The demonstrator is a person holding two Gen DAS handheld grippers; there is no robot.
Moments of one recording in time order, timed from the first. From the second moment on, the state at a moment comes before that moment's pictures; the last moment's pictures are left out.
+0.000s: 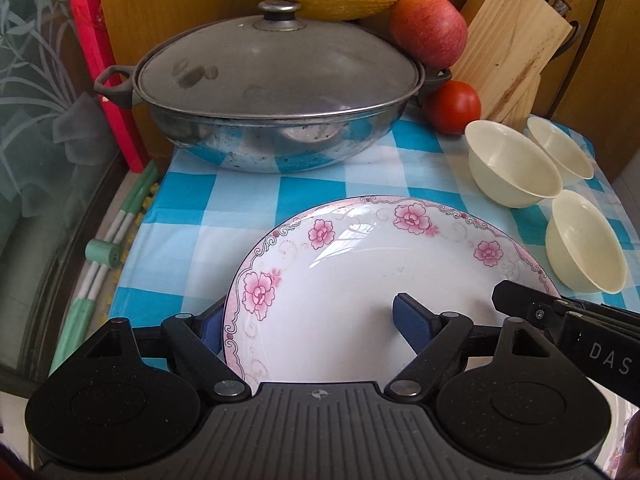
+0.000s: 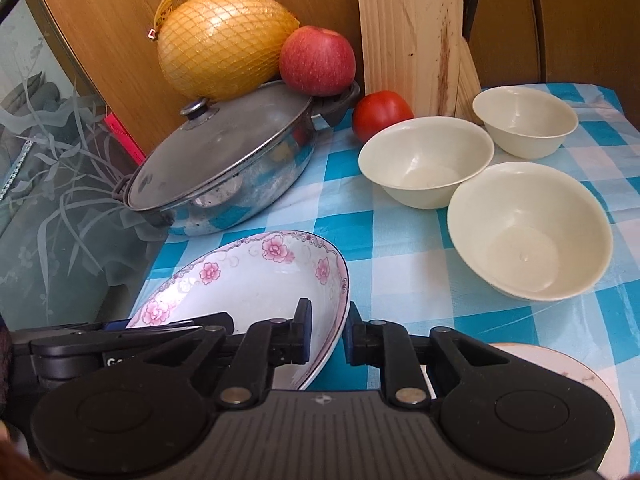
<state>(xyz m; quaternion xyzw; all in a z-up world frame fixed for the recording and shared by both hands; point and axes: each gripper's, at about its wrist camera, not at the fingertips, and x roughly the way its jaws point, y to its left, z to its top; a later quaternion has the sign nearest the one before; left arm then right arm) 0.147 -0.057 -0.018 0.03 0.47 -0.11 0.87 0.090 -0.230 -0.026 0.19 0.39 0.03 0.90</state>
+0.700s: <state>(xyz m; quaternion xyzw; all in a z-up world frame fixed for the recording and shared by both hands) 0.091 -0.096 -0.001 0.05 0.45 -0.19 0.87 0.002 -0.267 -0.003 0.21 0.35 -0.03 0.91</state>
